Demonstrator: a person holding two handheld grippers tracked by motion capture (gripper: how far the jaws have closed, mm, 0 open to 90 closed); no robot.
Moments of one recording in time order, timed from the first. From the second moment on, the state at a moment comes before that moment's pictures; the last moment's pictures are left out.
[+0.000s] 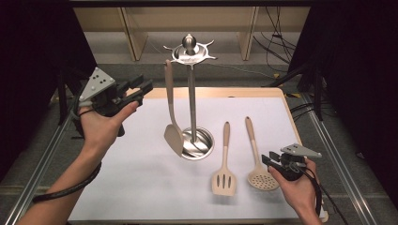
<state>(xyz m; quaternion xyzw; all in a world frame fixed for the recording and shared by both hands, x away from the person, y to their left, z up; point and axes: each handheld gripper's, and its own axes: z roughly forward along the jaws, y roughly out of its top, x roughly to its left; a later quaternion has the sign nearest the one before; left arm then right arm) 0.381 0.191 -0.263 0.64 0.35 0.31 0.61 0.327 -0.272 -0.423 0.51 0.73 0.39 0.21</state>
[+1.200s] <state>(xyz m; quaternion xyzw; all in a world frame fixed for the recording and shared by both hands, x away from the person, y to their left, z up) 0.364 0.196 -0.291 0.66 0.34 0.29 0.60 0.336 -0.233 -0.415 0.54 0.77 0.34 0.10</state>
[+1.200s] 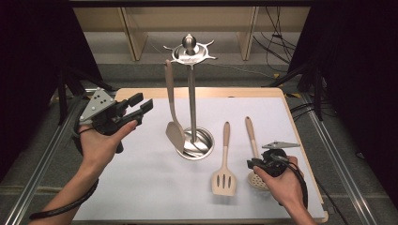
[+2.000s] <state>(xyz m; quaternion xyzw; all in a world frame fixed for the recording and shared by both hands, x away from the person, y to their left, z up) 0.357 0.198 -0.304 0.67 0.35 0.28 0.60 0.401 -0.162 -0.441 0.60 0.77 0.22 0.01</state>
